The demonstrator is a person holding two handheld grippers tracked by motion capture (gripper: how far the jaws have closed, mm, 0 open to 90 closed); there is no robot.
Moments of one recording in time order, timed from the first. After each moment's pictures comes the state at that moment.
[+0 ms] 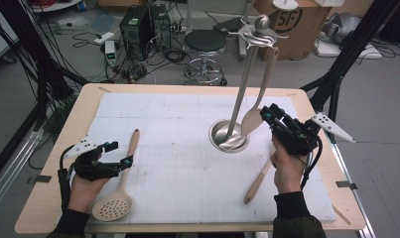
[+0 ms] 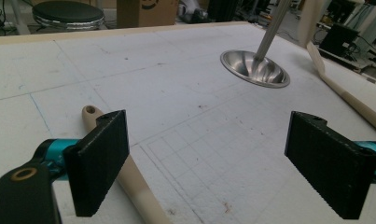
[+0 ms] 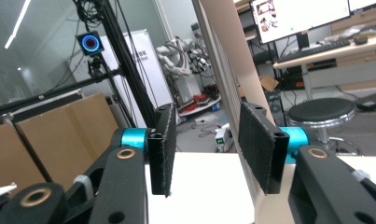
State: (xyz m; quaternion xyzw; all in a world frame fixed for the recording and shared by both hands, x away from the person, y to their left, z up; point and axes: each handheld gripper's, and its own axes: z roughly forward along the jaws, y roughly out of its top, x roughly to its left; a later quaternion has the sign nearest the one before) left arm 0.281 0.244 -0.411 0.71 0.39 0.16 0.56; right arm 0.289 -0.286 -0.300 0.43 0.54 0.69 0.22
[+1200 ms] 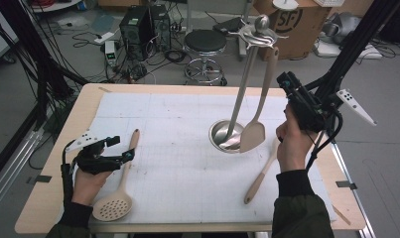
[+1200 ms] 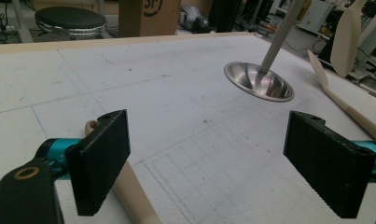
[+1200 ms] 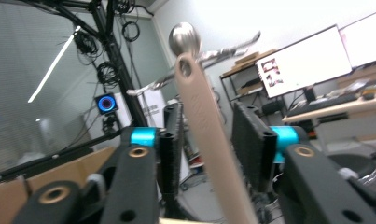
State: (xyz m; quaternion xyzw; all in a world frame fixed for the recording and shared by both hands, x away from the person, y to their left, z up) left arm 0.296 0.242 -0.409 0.70 0.39 0.16 0.58; right arm 0.309 -0.293 -0.245 0.40 0.46 0.76 0.24
